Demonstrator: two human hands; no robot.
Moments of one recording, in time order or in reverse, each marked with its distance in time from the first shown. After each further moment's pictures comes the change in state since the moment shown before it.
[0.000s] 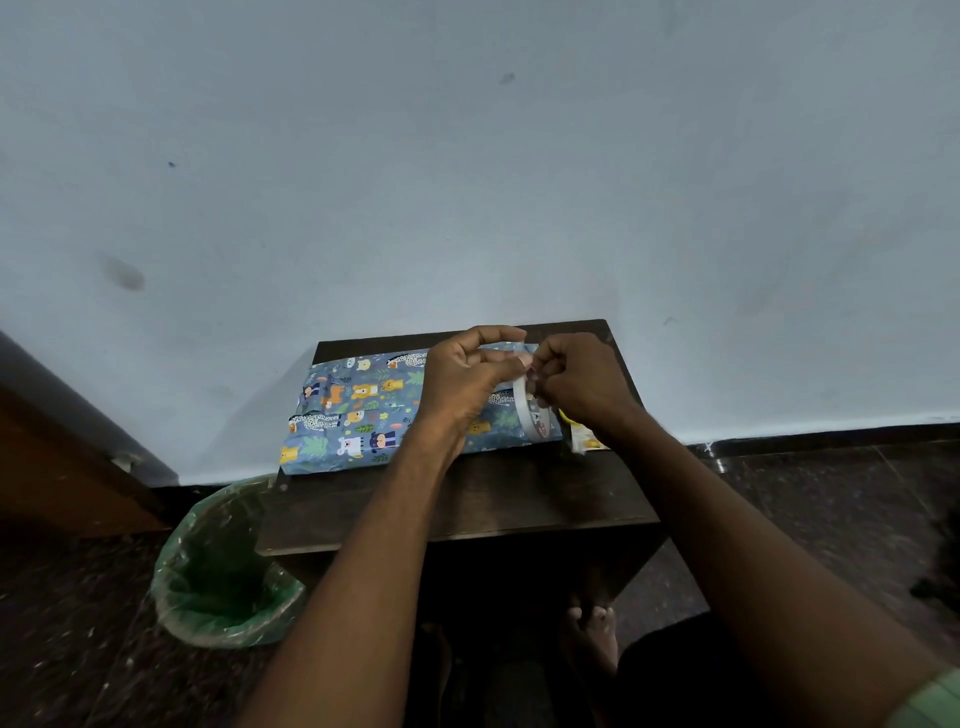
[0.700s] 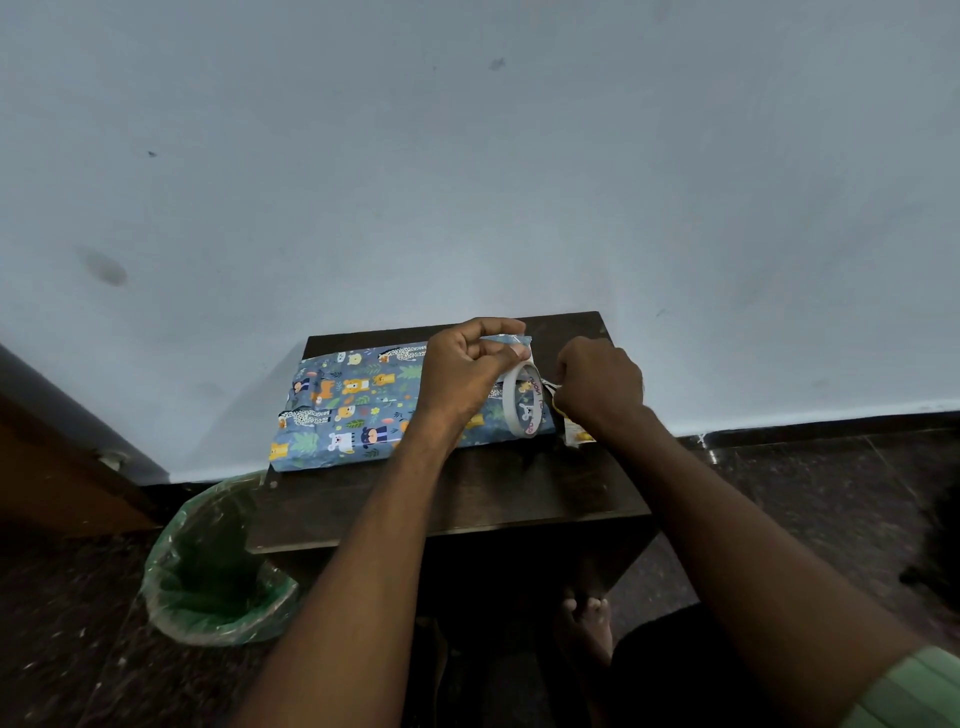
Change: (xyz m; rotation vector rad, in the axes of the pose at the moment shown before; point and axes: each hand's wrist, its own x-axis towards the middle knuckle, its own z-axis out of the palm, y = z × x) left_hand 0.010 -0.012 0.005 0.100 -0.021 0.094; right_hand 0.001 0.016 -0.001 -0.591 0.039 0.058
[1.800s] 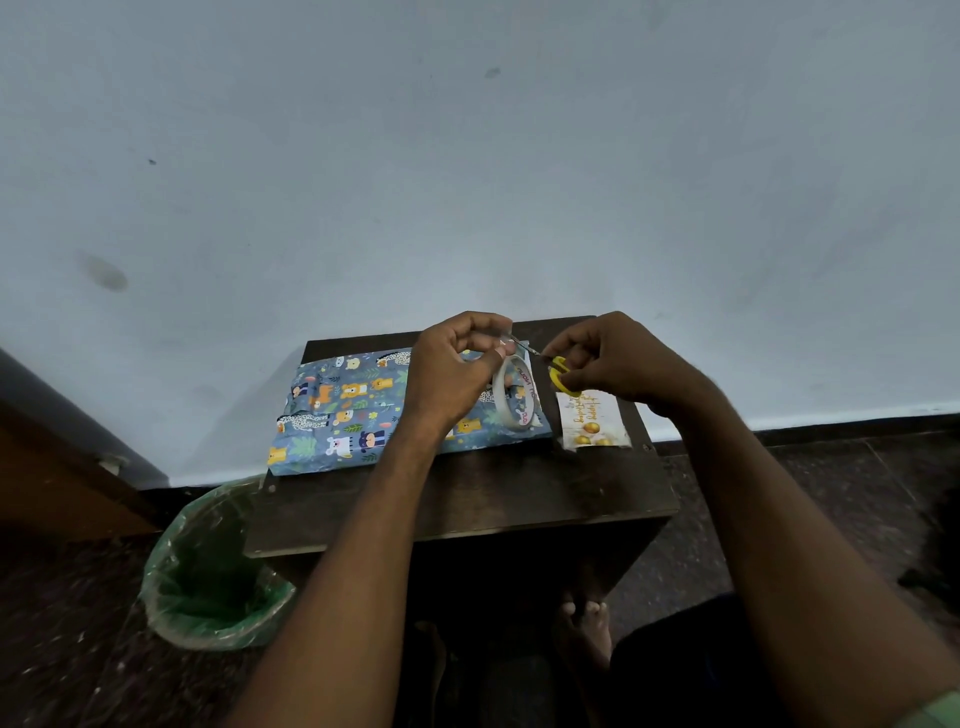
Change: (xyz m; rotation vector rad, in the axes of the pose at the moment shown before) left_hand 0.006 -0.003 -0.011 0.190 0.031 0.135; right_hand 0.012 0.032 -0.049 0.537 -0.224 -0.214
